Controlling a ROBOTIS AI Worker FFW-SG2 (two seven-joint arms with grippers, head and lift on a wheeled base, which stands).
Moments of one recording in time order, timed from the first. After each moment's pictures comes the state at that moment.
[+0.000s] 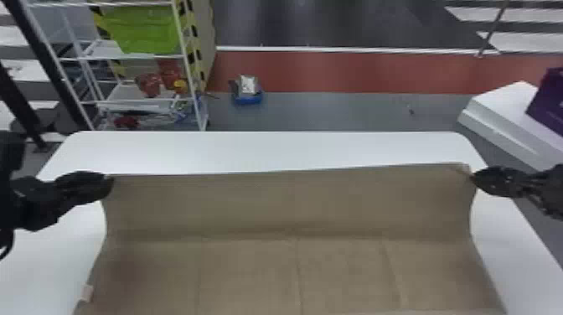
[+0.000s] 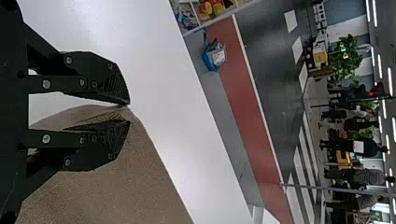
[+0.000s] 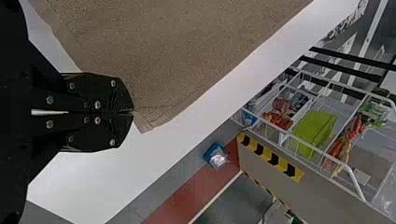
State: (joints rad) left arm -0.02 0.22 0.43 -1.80 -0.36 0.56 -1.01; right arm -0.13 -0.40 -0.44 -1.45 0.42 -0.10 1.23
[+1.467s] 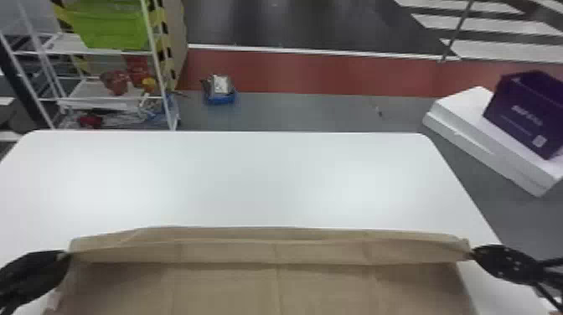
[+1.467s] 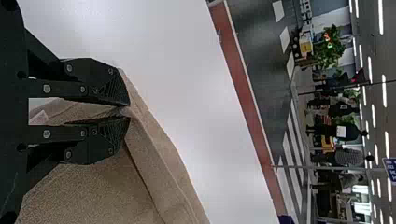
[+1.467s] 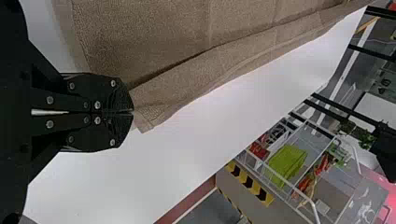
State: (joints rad) left arm 0.44 0.03 0.55 -2.08 -0.26 0.30 -1.02; right arm 0.35 -0.44 -0.62 -1.54 0.15 -0.52 1.20
